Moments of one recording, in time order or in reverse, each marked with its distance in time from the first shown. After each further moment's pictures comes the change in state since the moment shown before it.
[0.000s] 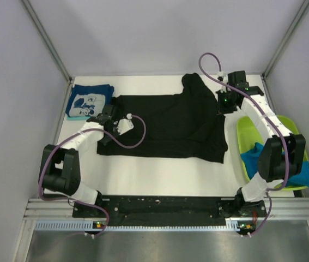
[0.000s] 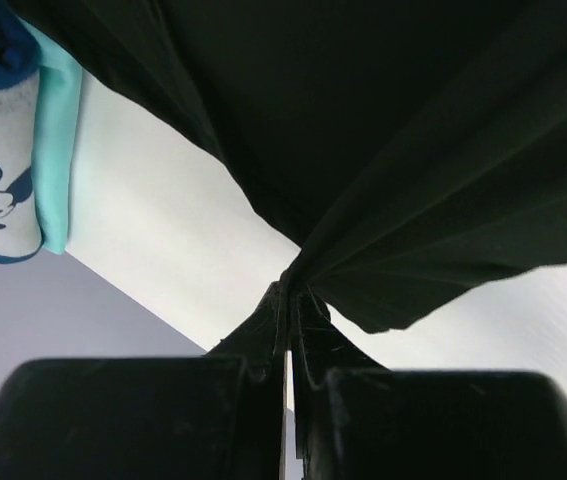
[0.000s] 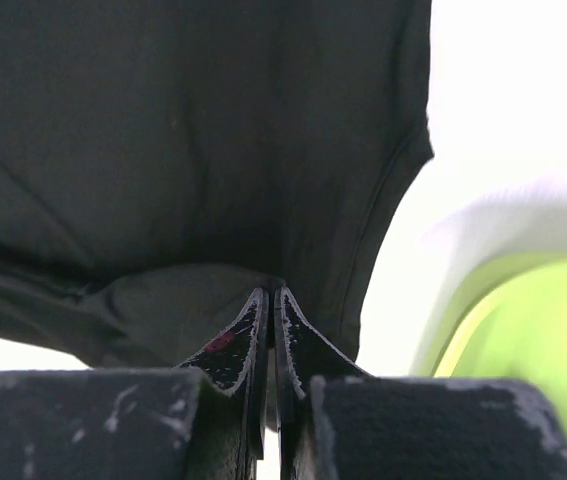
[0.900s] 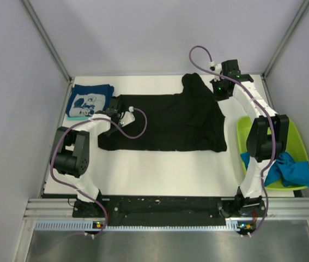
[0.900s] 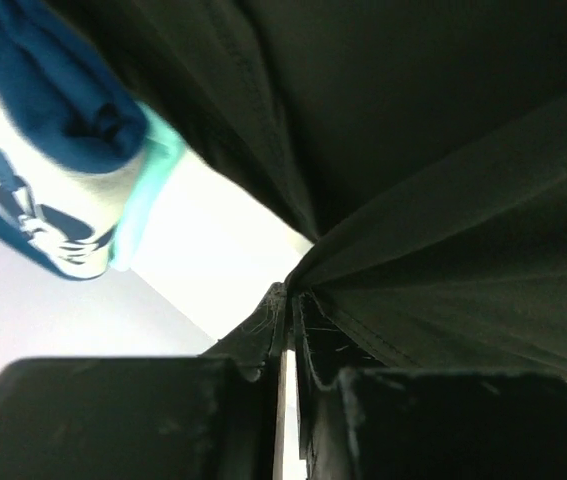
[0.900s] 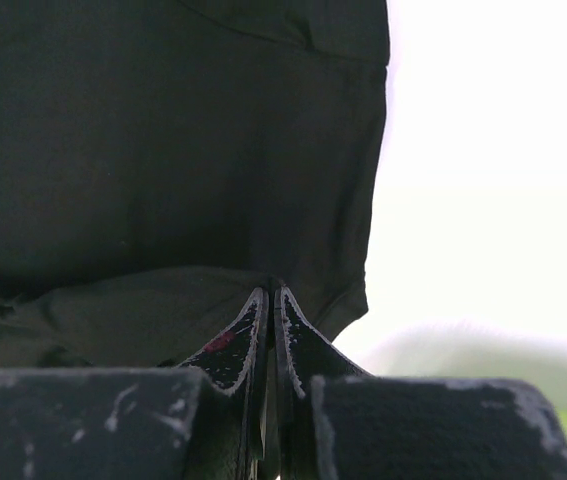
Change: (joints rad) left arm 0.000 0.258 0.134 0.149 -0.134 -0.002; right arm 0.000 0.301 0.295 0.057 0.040 -0.174
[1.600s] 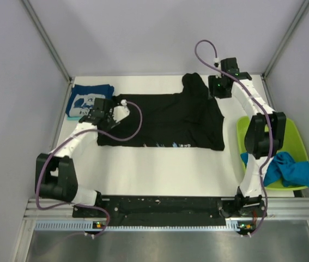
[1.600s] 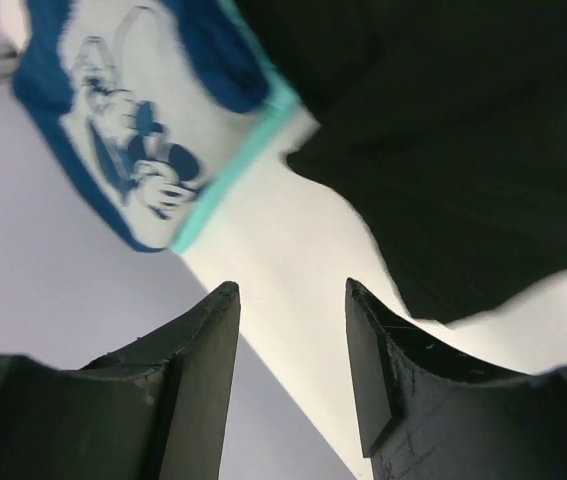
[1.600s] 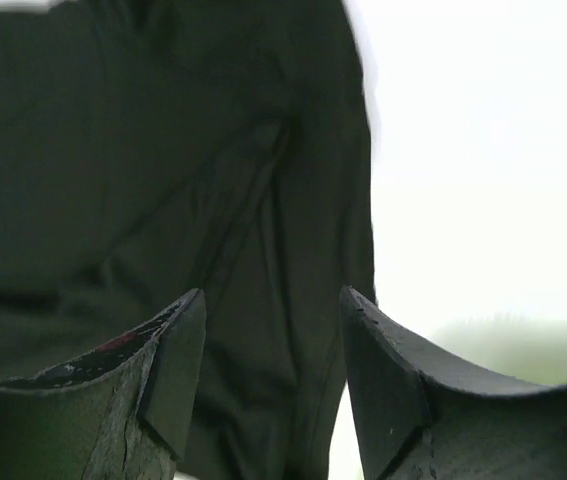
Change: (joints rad) left arm 0.056 -0.226 -0.023 0.076 0.077 0.008; right arm 0.000 0.154 0.180 0.011 0.045 0.169
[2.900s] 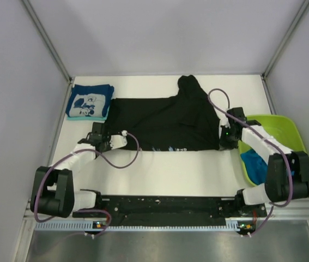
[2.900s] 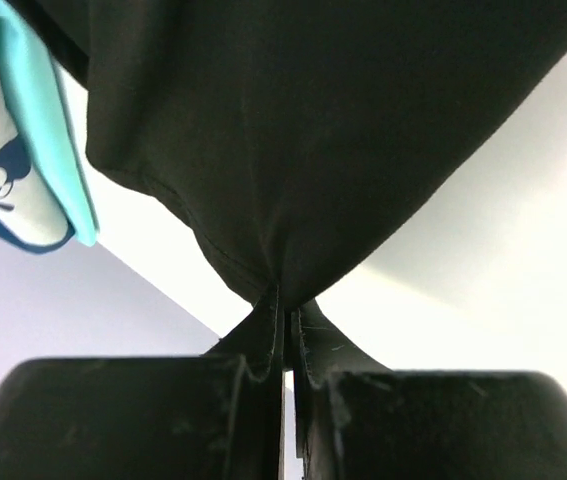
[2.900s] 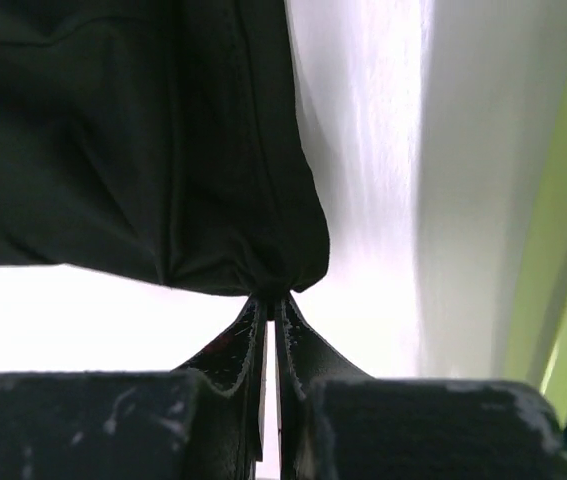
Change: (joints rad) left arm 0.030 -0.204 -0.451 0.089 0.064 0.307; right arm -0.006 -0.620 -1.038 0.095 -0.012 0.278
